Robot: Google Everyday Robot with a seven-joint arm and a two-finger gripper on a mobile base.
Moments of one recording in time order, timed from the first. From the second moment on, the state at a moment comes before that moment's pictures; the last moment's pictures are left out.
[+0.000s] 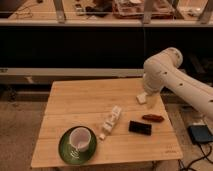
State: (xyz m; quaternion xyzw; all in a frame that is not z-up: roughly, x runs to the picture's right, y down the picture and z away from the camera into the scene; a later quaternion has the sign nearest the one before) arm 0.210 0.022 0.708 0.00 0.21 0.98 0.05
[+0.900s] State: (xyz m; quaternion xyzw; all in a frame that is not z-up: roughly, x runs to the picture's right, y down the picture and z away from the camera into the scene) arm 0.200 0.020 0.707 -0.02 0.21 0.97 0.07
